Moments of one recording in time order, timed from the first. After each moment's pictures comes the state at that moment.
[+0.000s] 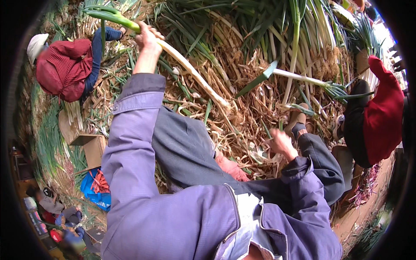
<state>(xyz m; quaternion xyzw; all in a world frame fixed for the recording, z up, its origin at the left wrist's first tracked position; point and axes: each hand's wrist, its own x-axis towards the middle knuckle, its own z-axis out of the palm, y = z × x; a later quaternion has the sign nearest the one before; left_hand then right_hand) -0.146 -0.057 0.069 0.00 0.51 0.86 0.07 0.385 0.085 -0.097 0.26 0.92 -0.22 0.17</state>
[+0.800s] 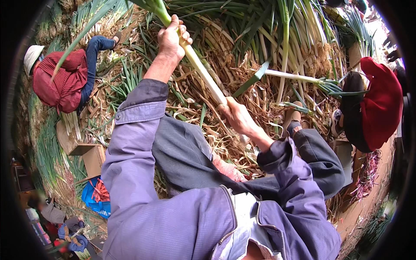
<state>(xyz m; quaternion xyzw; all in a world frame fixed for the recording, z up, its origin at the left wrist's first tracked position) -0.046 -0.003 0.100 0.16 0.45 0.83 0.29 0.227 0.025 -0.016 0.17 0.81 -0.55 -0.12</state>
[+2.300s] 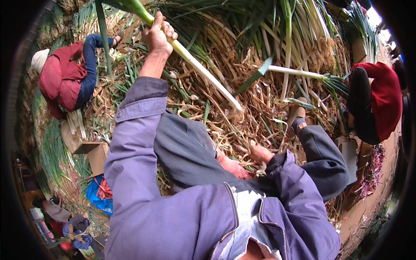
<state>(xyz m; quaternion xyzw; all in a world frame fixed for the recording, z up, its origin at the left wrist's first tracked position) -0.075 -0.021 0.103 0.20 0.44 0.85 0.19 0.380 0.013 -0.212 0.07 0.94 -0.30 0.15</state>
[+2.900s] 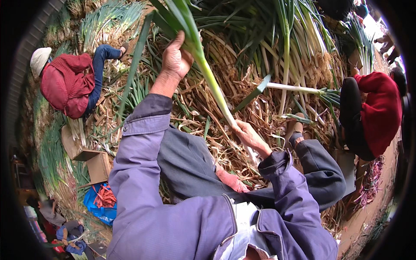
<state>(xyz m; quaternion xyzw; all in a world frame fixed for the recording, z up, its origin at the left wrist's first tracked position) -0.037 -0.016 0.114 0.23 0.35 0.83 0.38 0.258 0.041 -0.045 0.19 0.71 -0.68 0.04</state>
